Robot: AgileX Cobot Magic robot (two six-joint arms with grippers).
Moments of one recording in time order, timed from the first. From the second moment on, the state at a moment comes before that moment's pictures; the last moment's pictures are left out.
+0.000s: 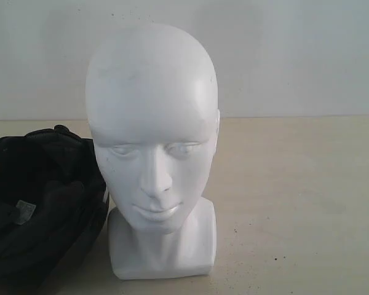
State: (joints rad) left arm -0.01 0.00 0.00 0.07 0.26 0.01; right arm 0.00 0.00 0.00 0.01 0.38 0.14
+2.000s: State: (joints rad) left arm -0.01 0.90 -0.83 -0.52 1.21 0.52; right arm 0.00 0.00 0.00 0.01 0.38 0.14
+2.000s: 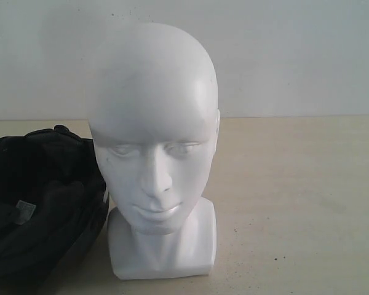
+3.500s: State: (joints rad) left arm -0.33 1.40 -0.82 -0.51 0.72 0.61; right arm 0.00 0.00 0.00 0.01 0.38 0.14
